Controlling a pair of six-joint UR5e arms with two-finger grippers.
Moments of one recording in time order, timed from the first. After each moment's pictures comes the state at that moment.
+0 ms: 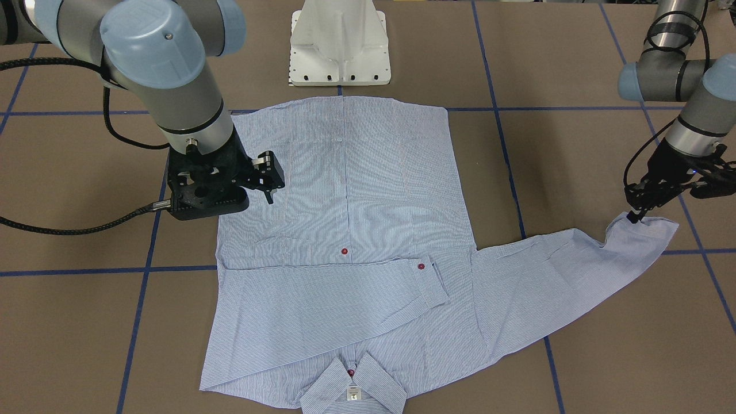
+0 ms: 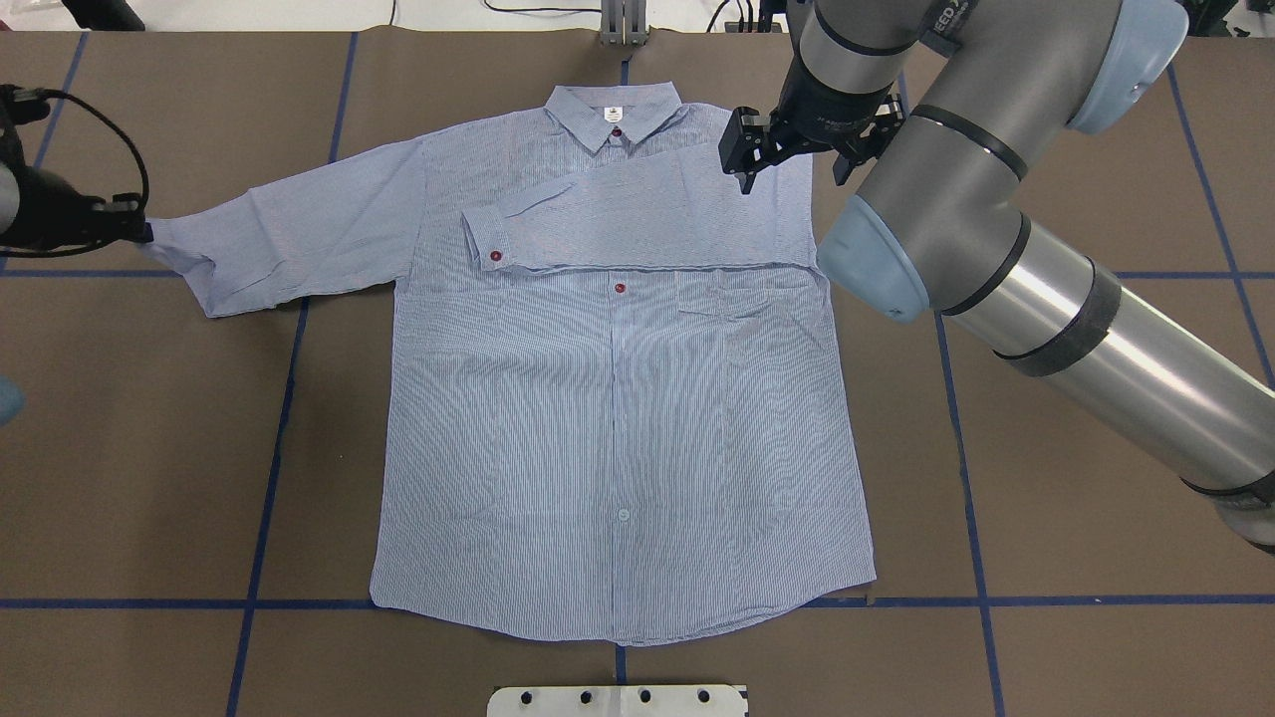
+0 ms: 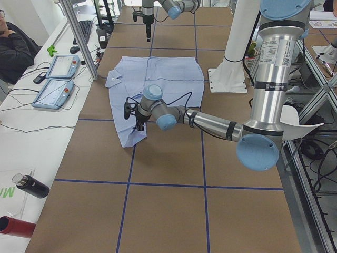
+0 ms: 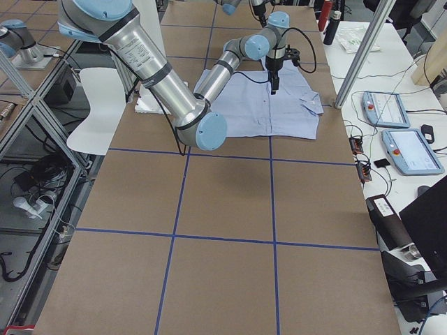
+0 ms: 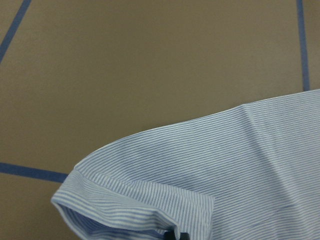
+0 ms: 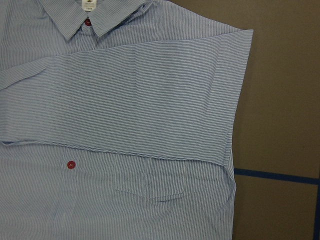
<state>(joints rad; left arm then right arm) -1.02 -1.71 -1.72 -2.12 -1.97 -1.10 0.87 -0.79 1.69 -1.82 2.10 0.80</state>
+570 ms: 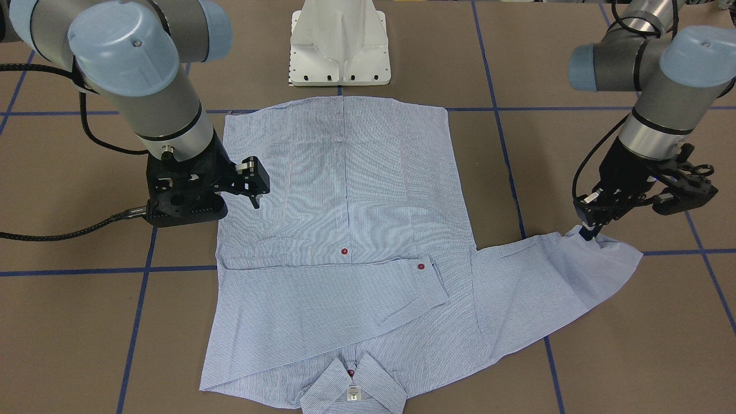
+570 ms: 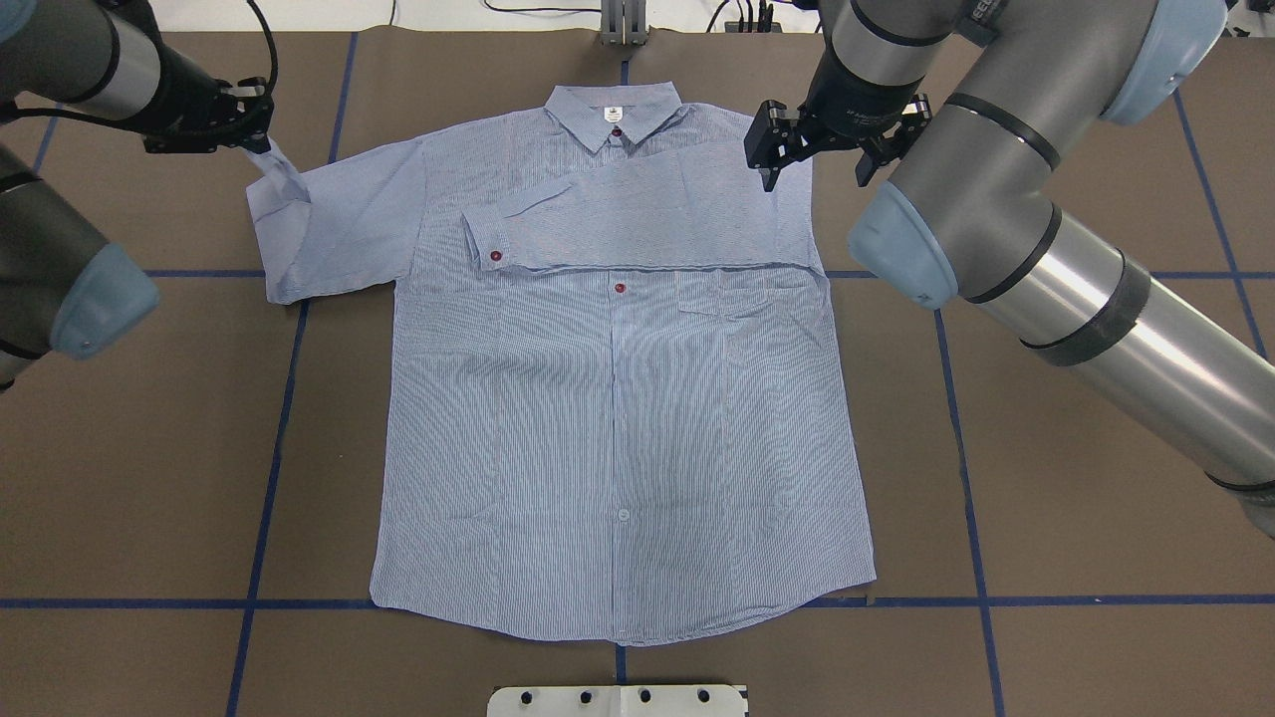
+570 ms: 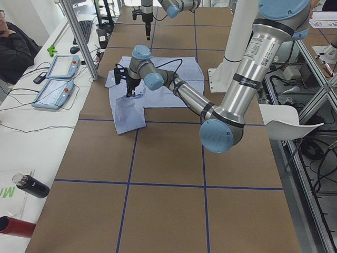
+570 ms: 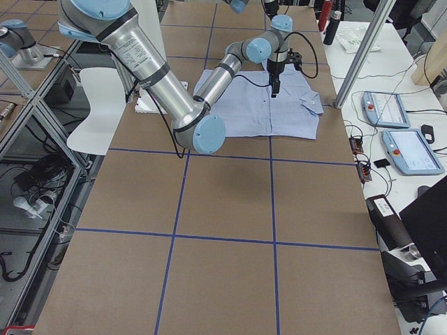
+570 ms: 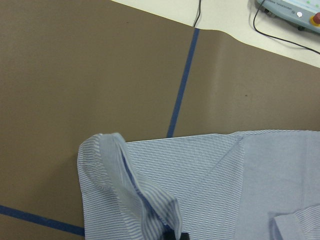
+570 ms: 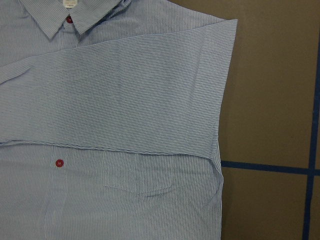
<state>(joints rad) -0.99 -2.02 -1.74 -1.83 -1.97 -1.26 0.90 -0.83 1.70 -1.82 2.15 0.80</state>
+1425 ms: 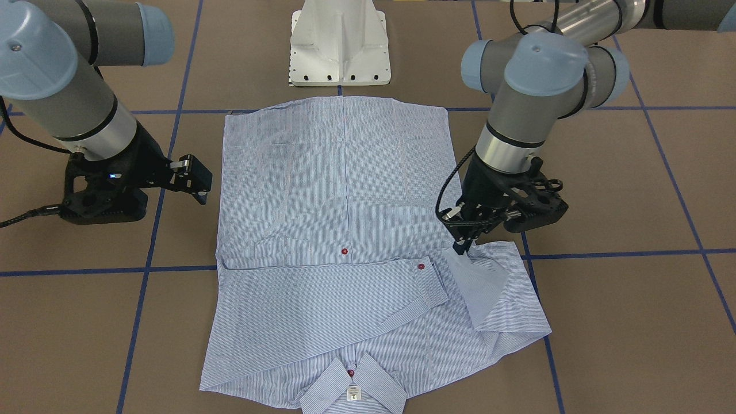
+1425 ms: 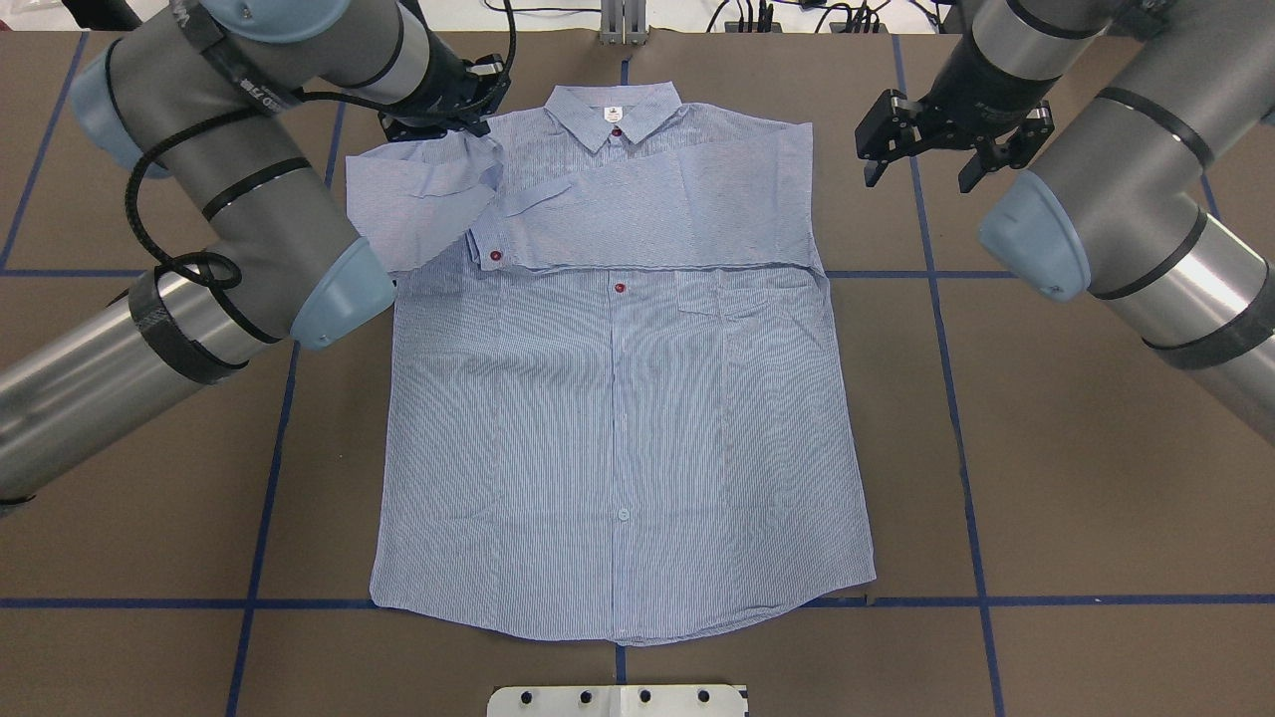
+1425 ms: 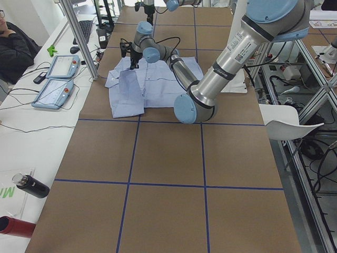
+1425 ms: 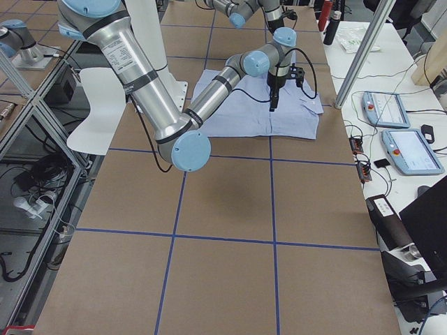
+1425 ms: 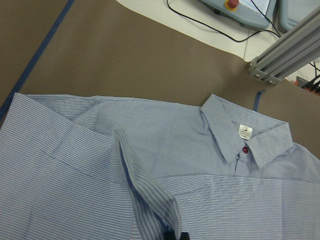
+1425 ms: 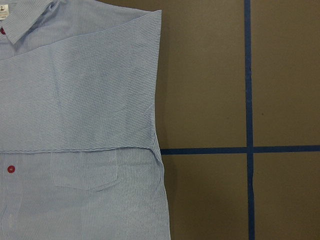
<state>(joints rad) -0.83 -2.35 -1.59 -1.82 -1.87 -1.44 1.00 -0.99 1.79 -1.83 2.23 0.81</state>
